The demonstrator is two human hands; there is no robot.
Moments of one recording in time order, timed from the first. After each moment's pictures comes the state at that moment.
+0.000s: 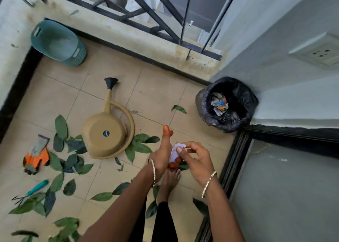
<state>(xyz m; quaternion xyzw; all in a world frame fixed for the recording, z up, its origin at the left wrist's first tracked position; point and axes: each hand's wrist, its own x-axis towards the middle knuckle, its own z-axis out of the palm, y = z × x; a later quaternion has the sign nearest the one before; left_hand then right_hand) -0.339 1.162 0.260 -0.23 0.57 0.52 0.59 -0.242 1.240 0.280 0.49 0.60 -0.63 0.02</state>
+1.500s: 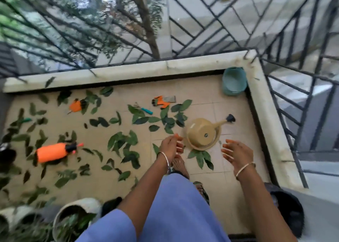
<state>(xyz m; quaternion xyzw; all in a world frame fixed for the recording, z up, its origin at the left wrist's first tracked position) -0.298 0.844 0.556 -0.48 0.56 0.66 0.13 -0.371 1.044 0.572 0.36 0.65 -0.62 0.24</state>
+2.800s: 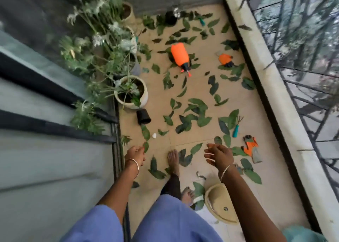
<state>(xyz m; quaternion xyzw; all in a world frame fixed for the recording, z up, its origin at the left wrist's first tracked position) 0.007 0.856 0.438 -0.86 0.05 0.46 -0.24 -0.276 0.757 0.542 -0.23 0.72 -0.21 0.62</state>
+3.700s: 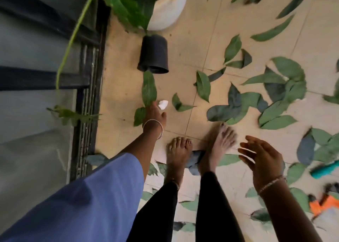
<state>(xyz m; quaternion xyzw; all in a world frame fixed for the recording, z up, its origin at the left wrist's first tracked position) 0.053 0.728 -0.067 -0.91 0.09 0.40 -0.04 -0.192 0.585 0.059 -0.27 0.75 -0.06 0.60</state>
